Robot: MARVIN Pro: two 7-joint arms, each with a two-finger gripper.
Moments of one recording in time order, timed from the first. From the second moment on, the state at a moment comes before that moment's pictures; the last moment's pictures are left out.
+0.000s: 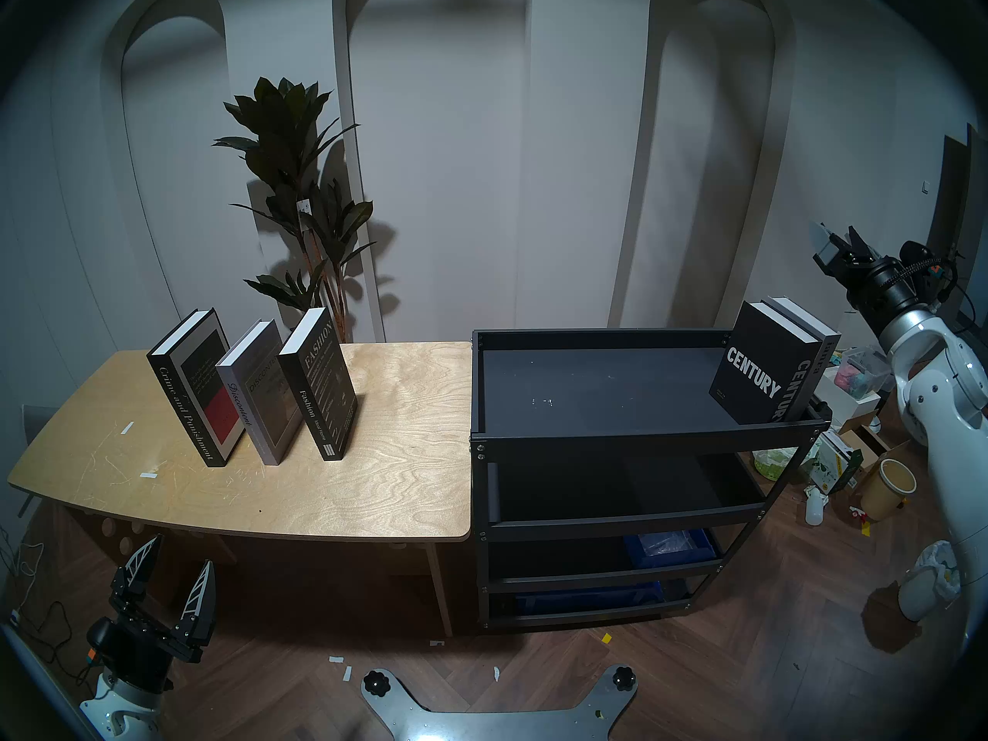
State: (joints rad) left arm 2.42 -1.25 -2.10 -1.65 -0.95 -0.74 -0.95; right arm -1.73 -0.68 1.97 -1.92 1.13 -0.01 0.00
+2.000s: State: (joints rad) left arm 2.36 -1.22 -2.06 -1.79 -0.95 -0.74 -1.00; right arm -1.63 -1.04 1.08 -2.05 0.68 0.08 -0.18
